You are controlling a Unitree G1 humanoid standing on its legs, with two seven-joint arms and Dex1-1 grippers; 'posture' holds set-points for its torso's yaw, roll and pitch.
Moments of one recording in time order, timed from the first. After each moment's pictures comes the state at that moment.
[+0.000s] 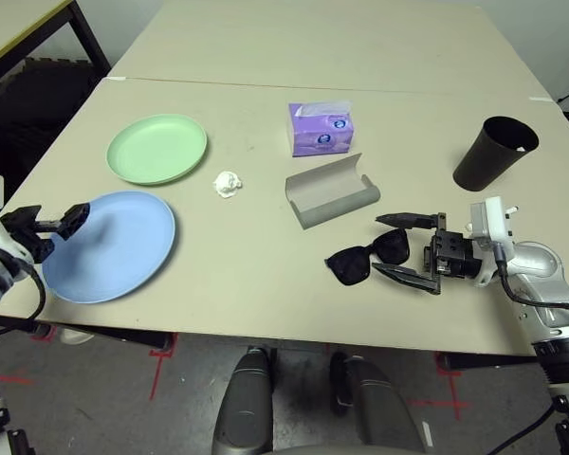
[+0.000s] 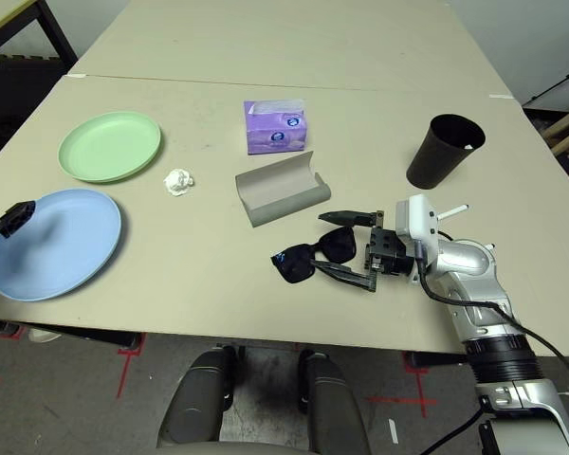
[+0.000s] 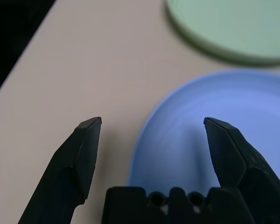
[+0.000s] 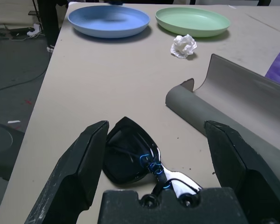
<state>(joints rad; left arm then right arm) -0.14 0.85 0.59 0.18 -0.43 0.65 -0.50 -0.28 -0.56 -0.01 0.12 0.42 -0.13 1.27</state>
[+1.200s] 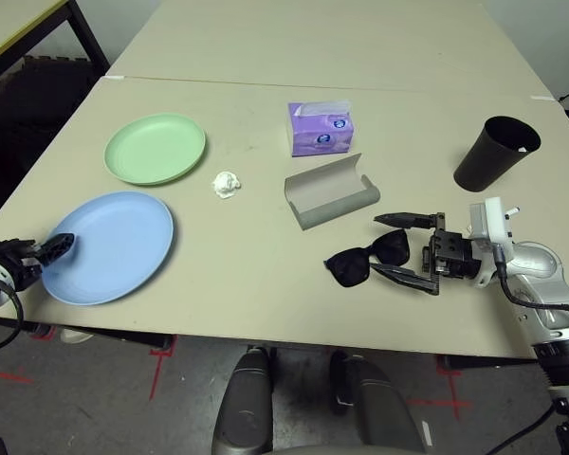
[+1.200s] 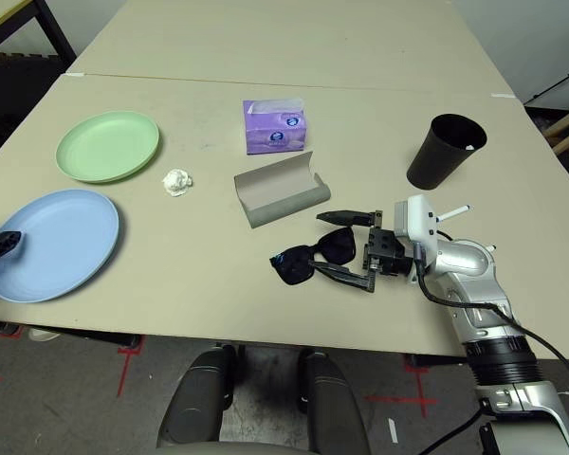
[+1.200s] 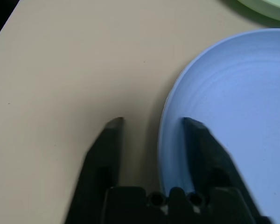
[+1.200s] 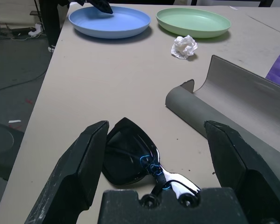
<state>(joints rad) -0.14 0.91 0.61 0.29 -0.43 0.73 -0.57 -0.27 -0.56 0.00 0.10 0.42 -0.12 1.27</state>
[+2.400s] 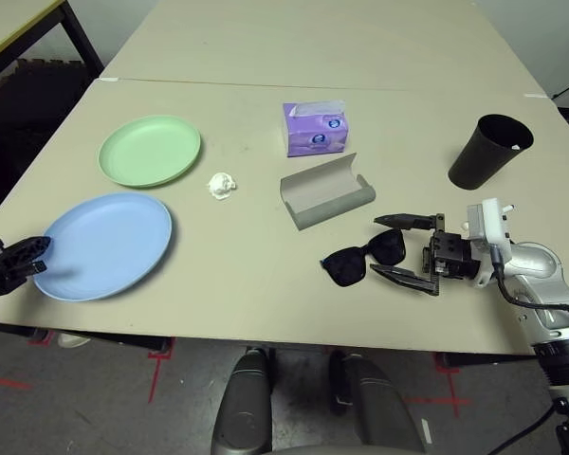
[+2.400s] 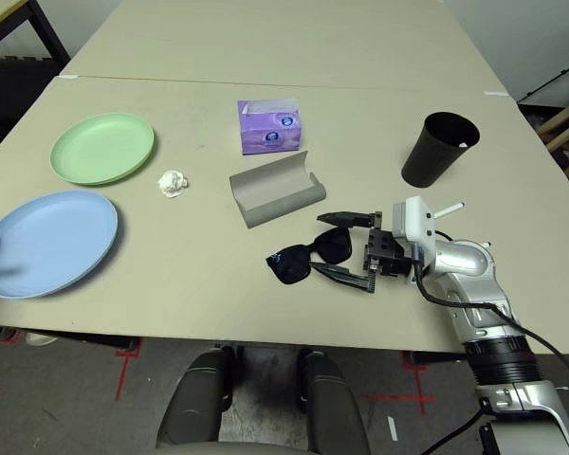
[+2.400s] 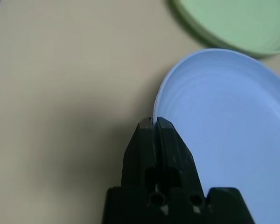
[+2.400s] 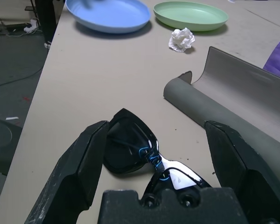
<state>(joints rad) -0.15 0.96 0.73 0.20 -0.56 0.95 -0.63 -0.27 -0.56 0.00 0.12 0.40 -0.13 1.27</state>
